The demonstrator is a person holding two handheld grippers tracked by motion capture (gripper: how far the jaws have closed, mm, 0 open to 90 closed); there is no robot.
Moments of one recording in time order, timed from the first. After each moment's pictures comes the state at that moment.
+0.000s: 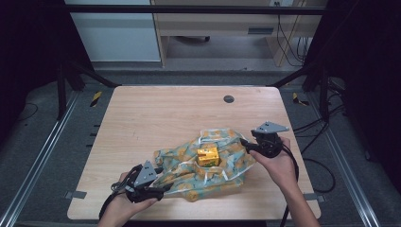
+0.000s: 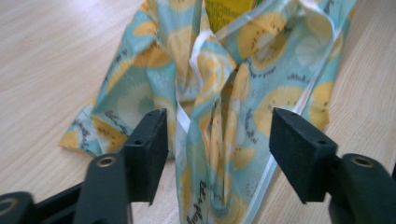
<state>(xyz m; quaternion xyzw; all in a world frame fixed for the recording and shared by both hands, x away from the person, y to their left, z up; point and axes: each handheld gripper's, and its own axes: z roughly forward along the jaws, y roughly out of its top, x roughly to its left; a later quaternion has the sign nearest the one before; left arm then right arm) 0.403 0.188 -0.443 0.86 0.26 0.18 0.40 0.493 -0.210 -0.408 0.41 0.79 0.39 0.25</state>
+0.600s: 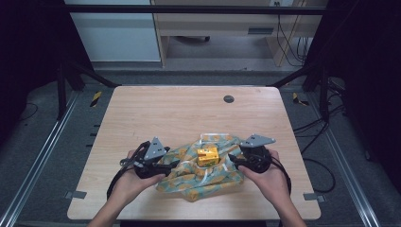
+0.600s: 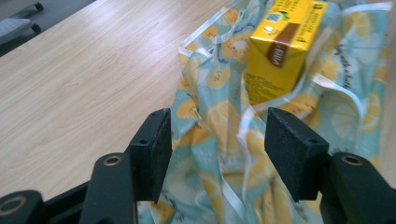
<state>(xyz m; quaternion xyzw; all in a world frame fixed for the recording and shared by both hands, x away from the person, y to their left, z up) 0.458 0.160 -0.411 0.86 0.26 0.19 0.39 0.451 -0.171 -0.410 0.38 0.82 0.37 0.21</state>
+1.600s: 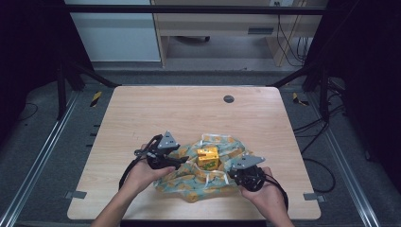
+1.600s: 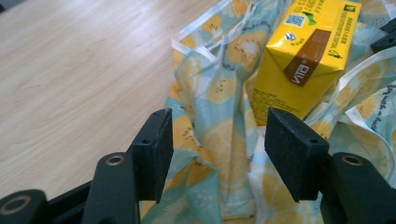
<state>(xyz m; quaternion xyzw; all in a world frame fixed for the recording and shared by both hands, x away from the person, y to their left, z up) 0.484 0.135 -0.426 0.88 0.26 0.14 0.38 0.419 -0.161 -0.449 0.33 0.87 0.34 0.16</state>
